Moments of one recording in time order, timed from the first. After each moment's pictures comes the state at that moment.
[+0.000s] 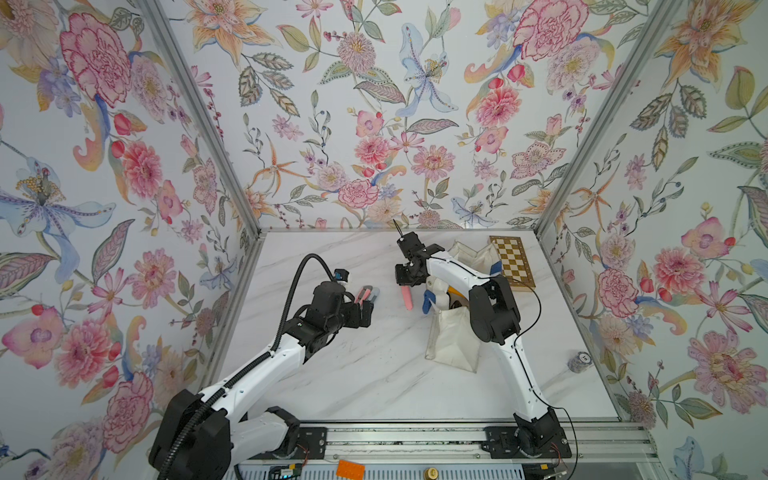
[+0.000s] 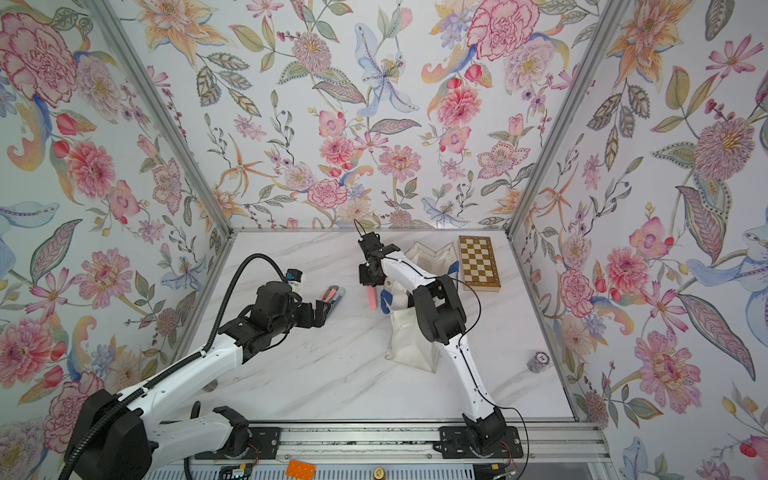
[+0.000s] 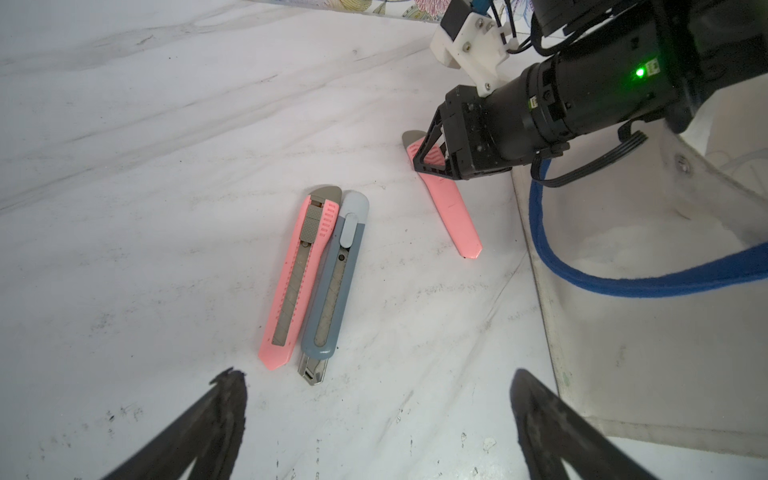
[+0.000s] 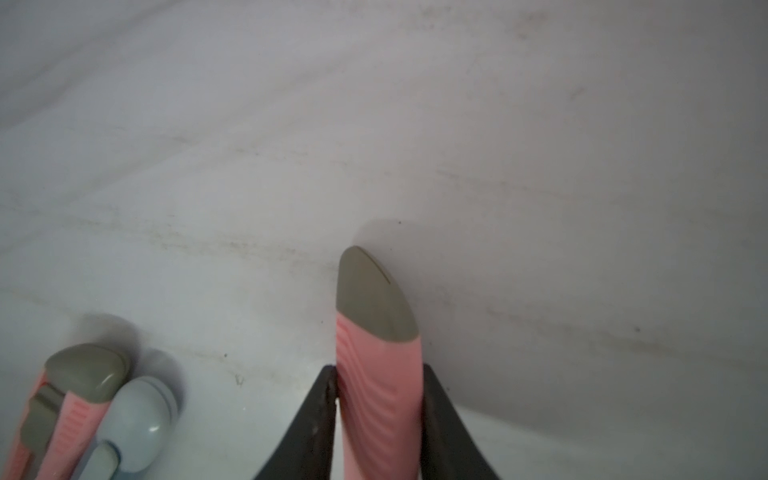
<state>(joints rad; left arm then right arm) -0.51 1.18 0.74 -0.21 -0.01 -0.35 0.58 2.46 2.10 -0.78 -0.02 0.40</state>
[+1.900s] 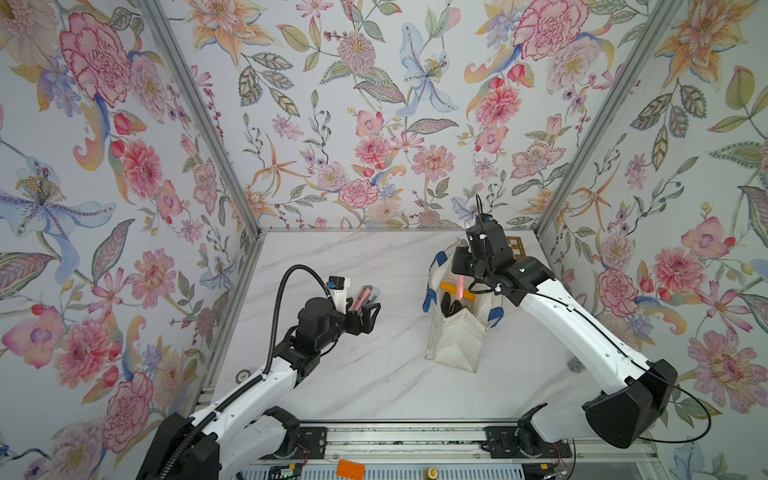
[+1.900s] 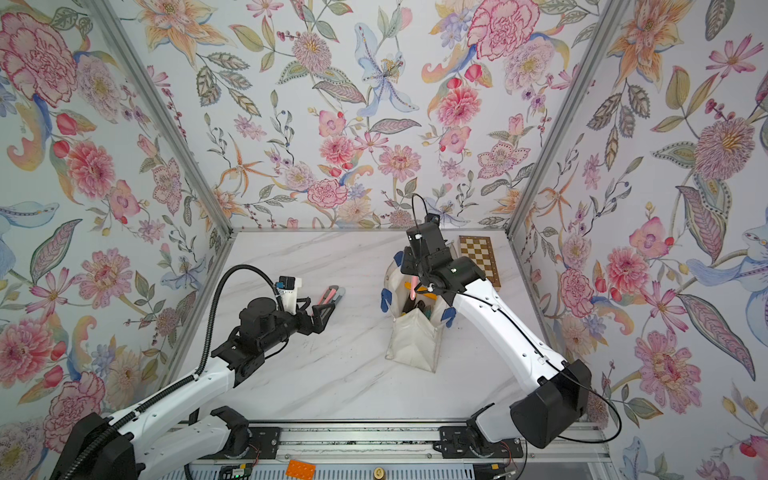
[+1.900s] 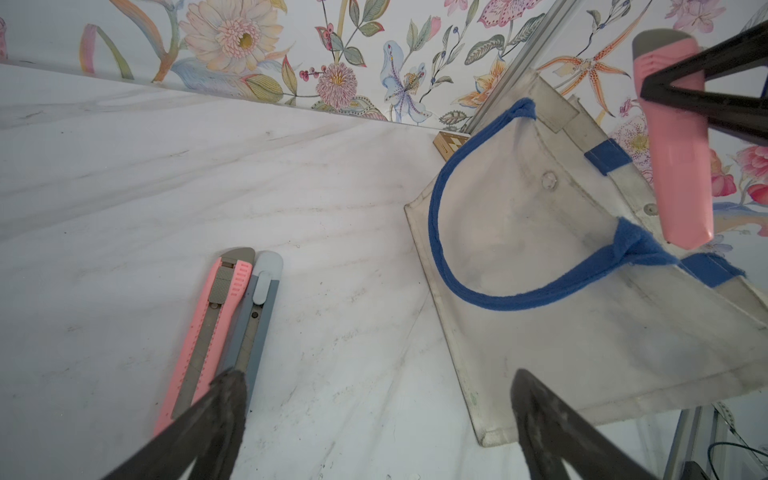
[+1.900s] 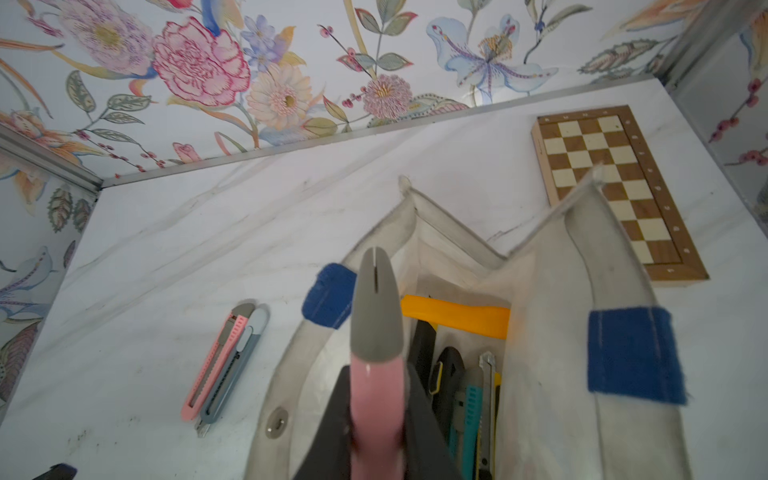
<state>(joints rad) -0.51 1.03 0.50 0.20 0.17 -0.41 0.55 1.40 1.41 -0.69 0.31 0.53</state>
